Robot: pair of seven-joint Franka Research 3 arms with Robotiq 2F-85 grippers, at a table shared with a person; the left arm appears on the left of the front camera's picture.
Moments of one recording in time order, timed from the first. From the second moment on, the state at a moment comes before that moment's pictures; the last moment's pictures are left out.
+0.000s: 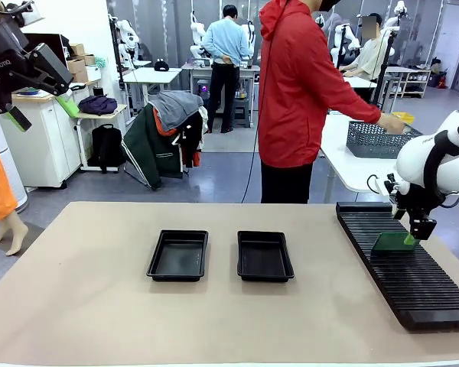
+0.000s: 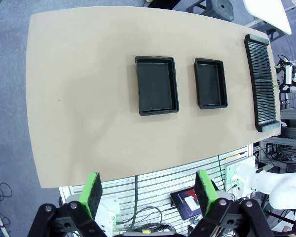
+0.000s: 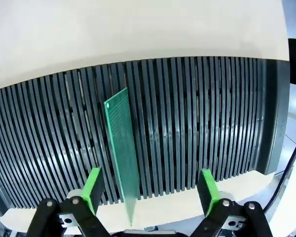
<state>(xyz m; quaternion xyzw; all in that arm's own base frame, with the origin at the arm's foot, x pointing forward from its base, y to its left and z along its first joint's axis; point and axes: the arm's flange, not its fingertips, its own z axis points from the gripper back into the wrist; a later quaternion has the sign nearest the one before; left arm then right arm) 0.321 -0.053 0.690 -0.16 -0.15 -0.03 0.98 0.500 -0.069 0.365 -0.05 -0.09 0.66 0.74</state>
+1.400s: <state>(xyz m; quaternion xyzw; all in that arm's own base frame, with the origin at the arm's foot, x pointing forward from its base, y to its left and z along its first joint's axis) 0.321 -0.053 0.690 -0.16 -0.15 -0.03 0.98 0.497 -0.068 0.362 -0.05 -0.09 0.68 0.72</state>
